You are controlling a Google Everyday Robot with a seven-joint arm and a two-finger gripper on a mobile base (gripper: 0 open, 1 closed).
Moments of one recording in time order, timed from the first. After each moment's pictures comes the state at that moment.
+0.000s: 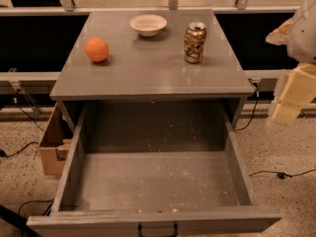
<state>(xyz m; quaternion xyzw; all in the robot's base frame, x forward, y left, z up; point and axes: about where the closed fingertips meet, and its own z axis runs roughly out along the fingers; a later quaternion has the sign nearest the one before) 0.438 -0.213 0.990 -0.60 0.78 -0.05 0.18</state>
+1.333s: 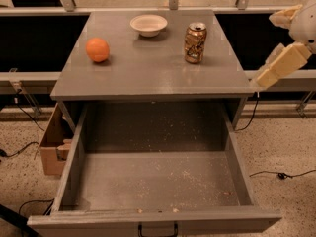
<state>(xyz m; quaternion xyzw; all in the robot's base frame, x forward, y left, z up) 0.533 -0.232 0.990 -0.54 0.76 0.03 0.37</state>
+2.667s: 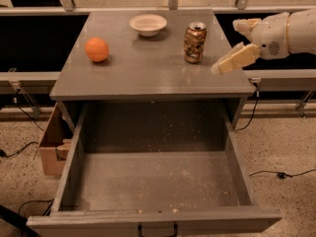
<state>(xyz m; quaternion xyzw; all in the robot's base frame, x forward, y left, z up) 0.631 -0.187 0.957 -0.47 0.70 0.19 0.50</state>
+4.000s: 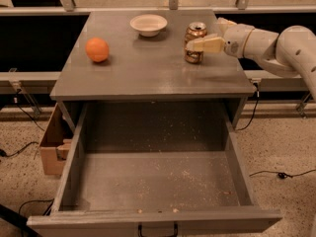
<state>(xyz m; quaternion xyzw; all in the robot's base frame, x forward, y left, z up) 0.775 -0.176 0.929 -0.32 0.65 0.25 0.64</state>
